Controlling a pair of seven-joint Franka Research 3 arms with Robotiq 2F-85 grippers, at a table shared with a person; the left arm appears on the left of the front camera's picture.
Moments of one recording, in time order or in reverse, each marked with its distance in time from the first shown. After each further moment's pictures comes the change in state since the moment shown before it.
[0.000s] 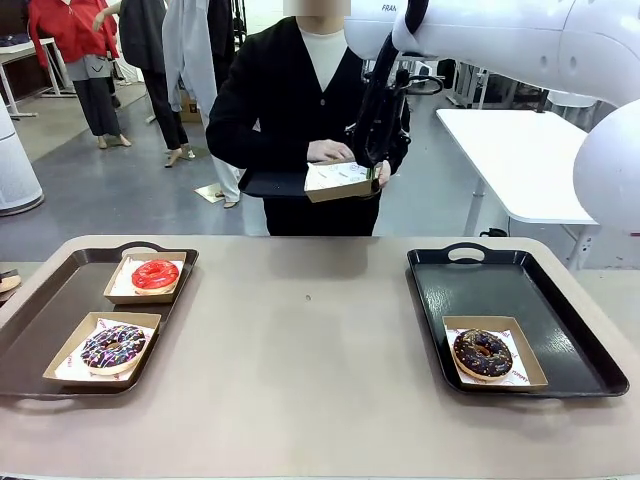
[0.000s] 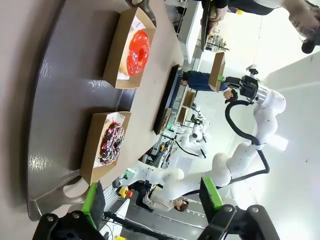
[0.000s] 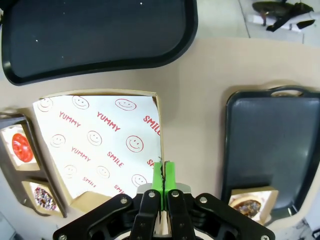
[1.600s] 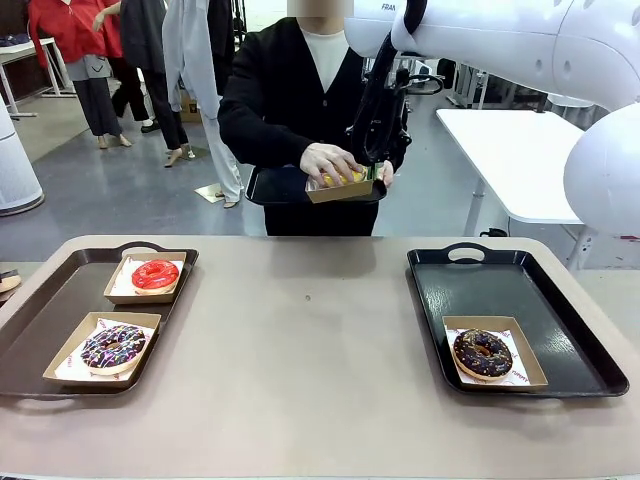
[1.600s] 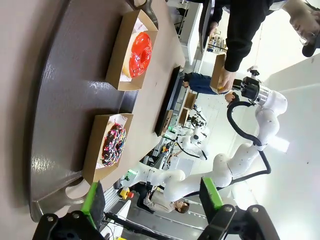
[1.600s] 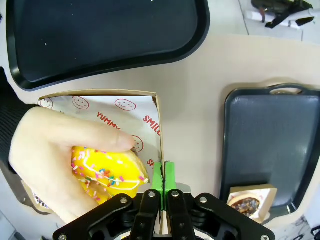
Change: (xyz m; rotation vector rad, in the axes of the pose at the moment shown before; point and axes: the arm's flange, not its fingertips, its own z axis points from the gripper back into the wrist) left arm 0.001 0.001 0.001 0.007 -0.007 0.001; right arm 0.002 0.000 0.000 -0.005 0.013 -0.001
